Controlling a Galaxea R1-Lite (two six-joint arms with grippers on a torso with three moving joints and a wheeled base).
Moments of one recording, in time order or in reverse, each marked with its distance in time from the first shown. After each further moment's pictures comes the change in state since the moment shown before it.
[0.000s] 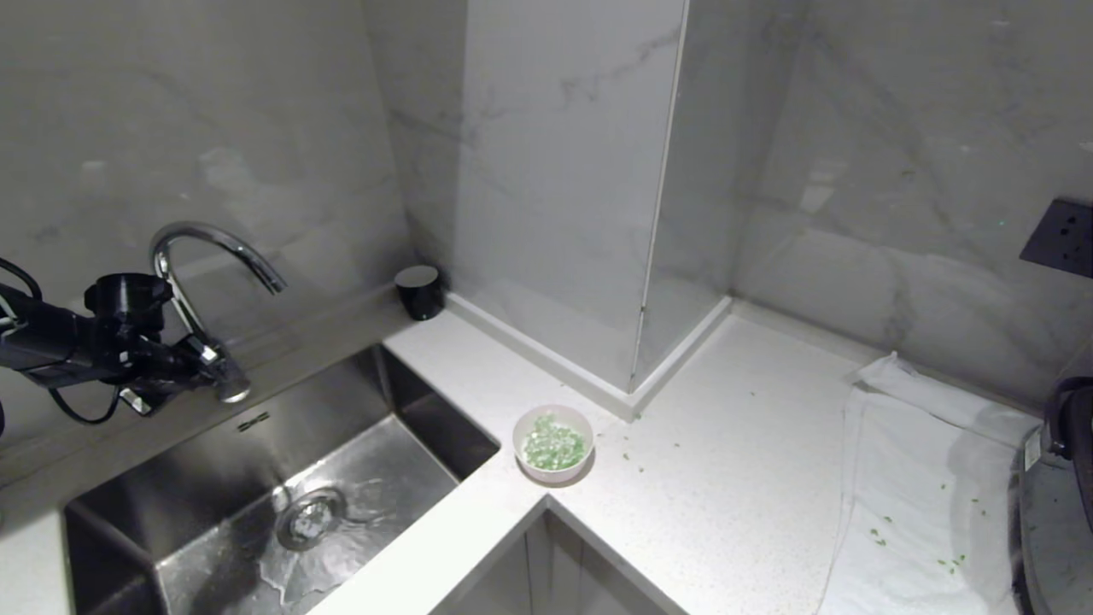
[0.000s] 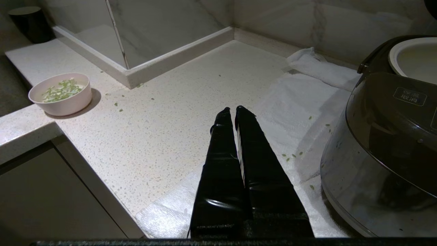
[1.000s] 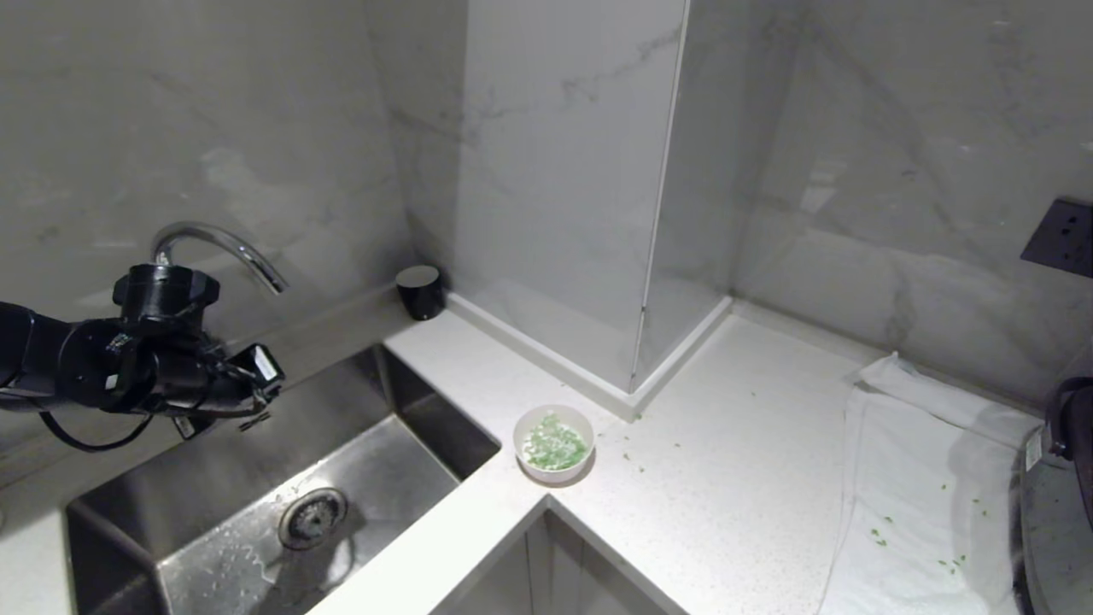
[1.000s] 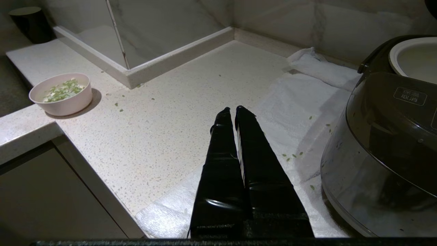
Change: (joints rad) left arm -0.281 -0.442 0.508 -0.007 -0.164 0.028; right arm 0.000 0.000 0.000 0.000 0.000 0.000
